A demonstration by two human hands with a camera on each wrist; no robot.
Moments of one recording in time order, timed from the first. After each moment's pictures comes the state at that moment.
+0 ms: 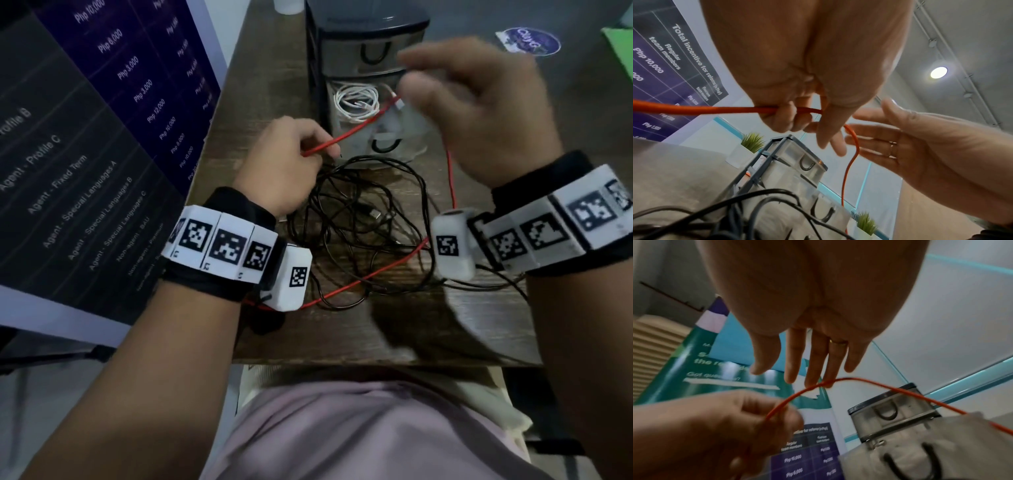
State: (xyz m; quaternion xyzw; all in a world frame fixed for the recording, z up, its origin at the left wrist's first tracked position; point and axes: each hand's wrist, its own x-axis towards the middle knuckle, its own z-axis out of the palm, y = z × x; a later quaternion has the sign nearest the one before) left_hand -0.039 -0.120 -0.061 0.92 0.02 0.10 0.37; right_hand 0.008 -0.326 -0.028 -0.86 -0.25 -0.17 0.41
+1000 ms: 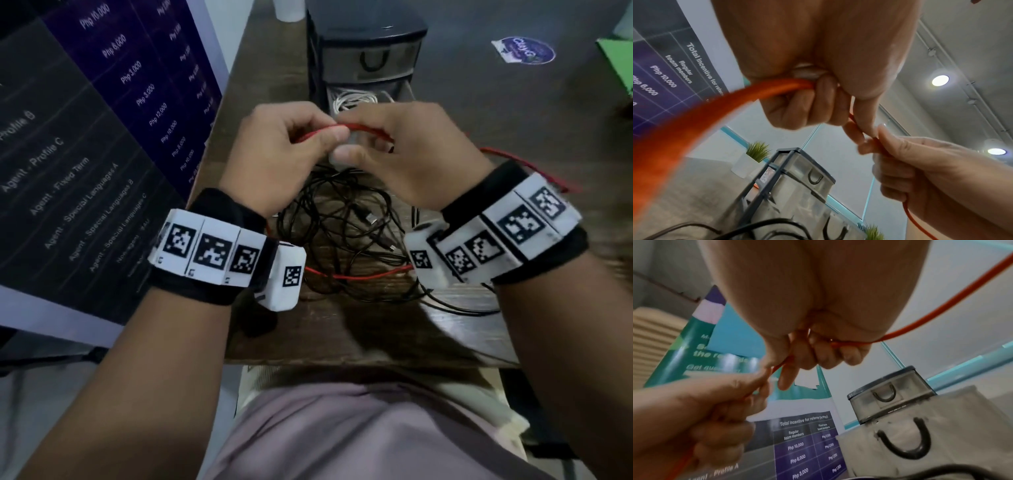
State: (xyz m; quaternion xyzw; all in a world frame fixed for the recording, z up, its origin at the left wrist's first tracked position) left_hand -0.050 -0.116 -0.047 0.86 -0.08 0.19 0.47; right_hand -0.007 -0.294 -0.032 -0.89 -0.35 -0.03 0.30
